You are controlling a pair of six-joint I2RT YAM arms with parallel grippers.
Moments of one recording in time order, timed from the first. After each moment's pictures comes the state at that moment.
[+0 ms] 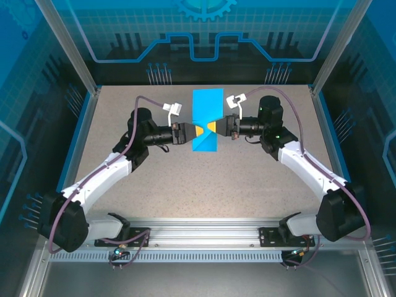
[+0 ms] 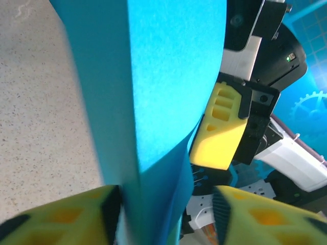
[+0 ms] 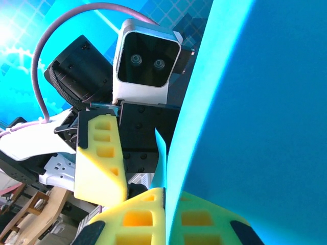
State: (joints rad) left arm -0.41 1.27 0.91 0.24 0.88 -0.90; right arm 0.39 1.35 1.04 0.17 -1.05 0.65
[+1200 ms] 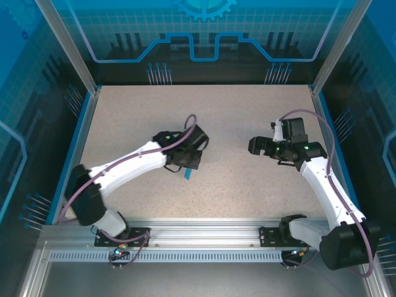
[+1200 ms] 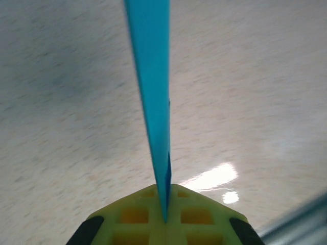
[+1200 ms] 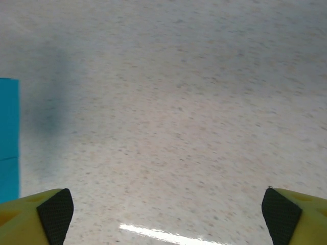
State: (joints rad) left arm -0.82 1.60 1.35 -1.01 -0.23 -0.59; right arm 0.13 1.10 0.95 -0.79 -0.20 0.33
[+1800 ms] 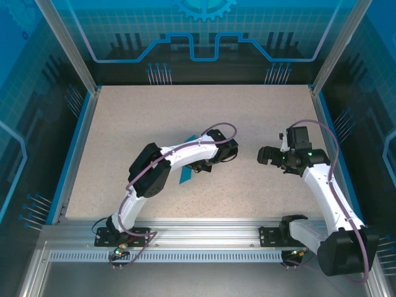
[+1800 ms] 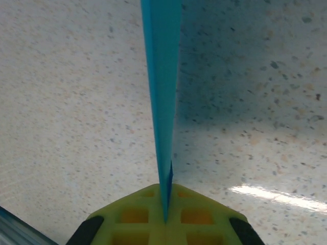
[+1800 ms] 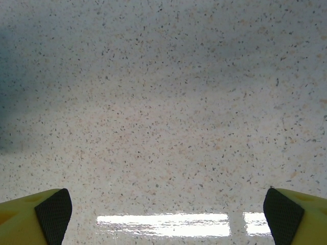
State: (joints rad) left arm -0.89 2.20 1.80 -1.46 -0.47 -0.93; right arm 0.06 1.04 0.85 -0.87 -0.11 0.30
